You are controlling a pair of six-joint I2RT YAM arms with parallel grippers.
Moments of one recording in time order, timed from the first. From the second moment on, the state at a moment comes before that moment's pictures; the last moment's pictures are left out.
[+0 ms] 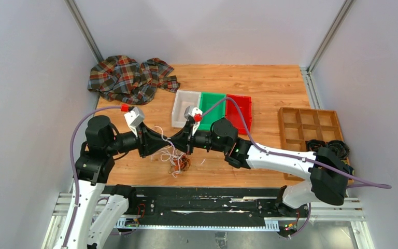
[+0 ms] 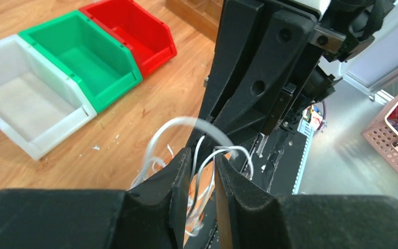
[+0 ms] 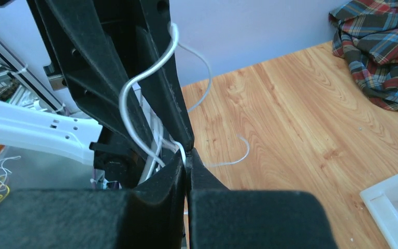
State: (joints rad) left arm -0.17 0.62 0.88 -0.58 0.94 -0.05; right arm 1.09 1.42 0.90 0.58 -0.32 0.24
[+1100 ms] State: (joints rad) left arm -0.17 0.52 0.86 -0.44 0.84 -0.04; right arm 1.09 1.39 1.15 0.36 -0.26 0.25
